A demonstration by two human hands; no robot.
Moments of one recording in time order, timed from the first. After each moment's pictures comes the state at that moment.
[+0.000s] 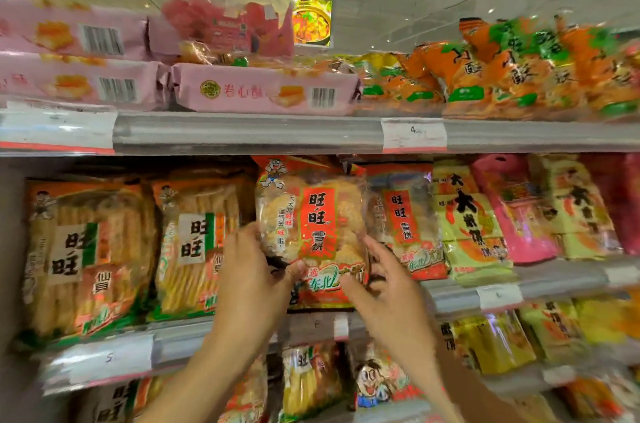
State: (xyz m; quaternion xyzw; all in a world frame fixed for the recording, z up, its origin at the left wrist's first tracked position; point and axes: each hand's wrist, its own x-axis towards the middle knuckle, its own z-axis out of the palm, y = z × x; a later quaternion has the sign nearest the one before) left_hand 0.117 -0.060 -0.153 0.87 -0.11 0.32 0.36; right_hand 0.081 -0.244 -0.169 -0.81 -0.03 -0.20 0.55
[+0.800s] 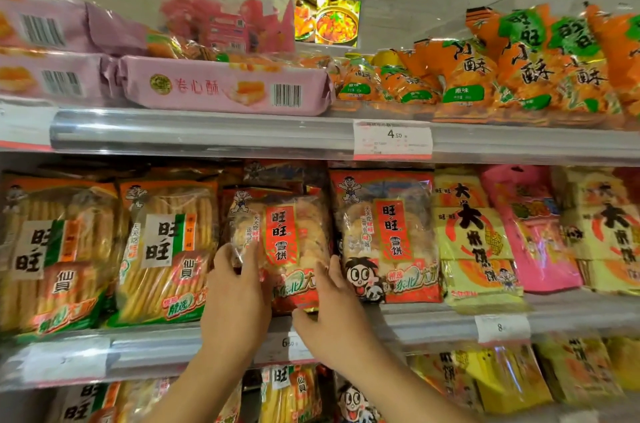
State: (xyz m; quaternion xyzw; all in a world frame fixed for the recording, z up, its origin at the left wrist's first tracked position) left_hand 0.157 -0.099 -0.203 0.94 0.02 0.30 0.18; right_hand 0.145 -0.250 -0.198 -0.95 -0.11 -0.06 0.30
